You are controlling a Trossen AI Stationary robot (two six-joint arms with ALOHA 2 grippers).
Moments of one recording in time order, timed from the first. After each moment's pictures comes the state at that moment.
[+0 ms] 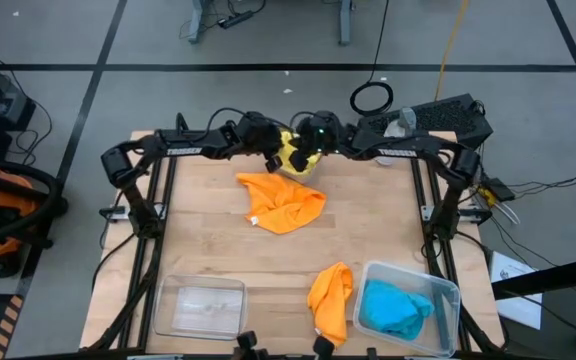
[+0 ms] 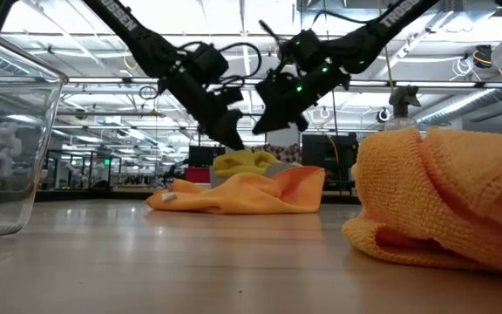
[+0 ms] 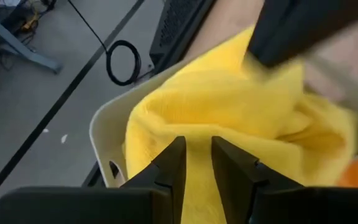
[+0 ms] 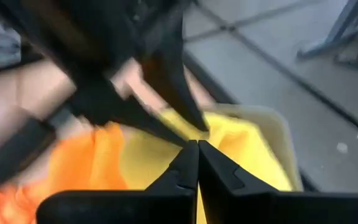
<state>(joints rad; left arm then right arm) 0.56 1.76 1.12 -0.01 0.01 0.22 -0.48 1.79 1.21 0.08 -0.03 0.06</state>
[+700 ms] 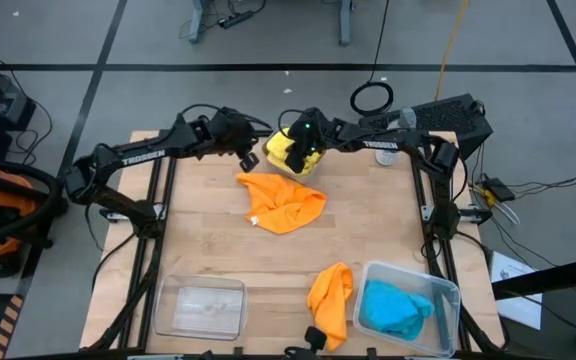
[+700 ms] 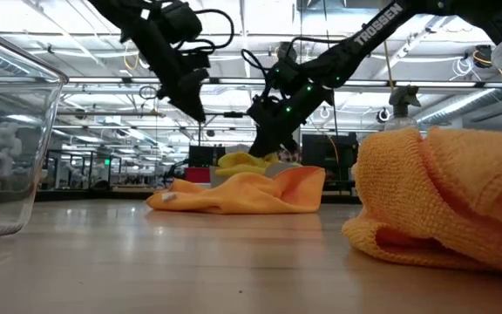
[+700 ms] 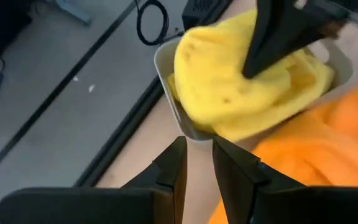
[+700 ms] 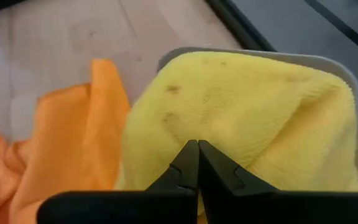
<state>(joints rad) 0.54 1.43 1.11 -0.47 -0.14 0.07 -0.53 1.98 1.40 -0.14 -0.18 0.01</state>
